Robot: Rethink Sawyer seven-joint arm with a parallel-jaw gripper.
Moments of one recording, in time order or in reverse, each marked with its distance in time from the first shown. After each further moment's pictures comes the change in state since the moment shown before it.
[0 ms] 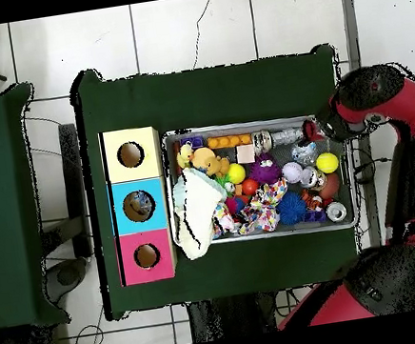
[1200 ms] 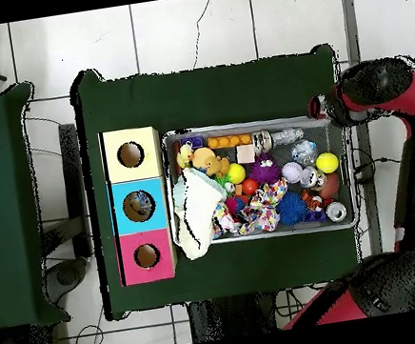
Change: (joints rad) arm 0.004 -0.069 0.000 0.035 -0.001 -0.282 0.130
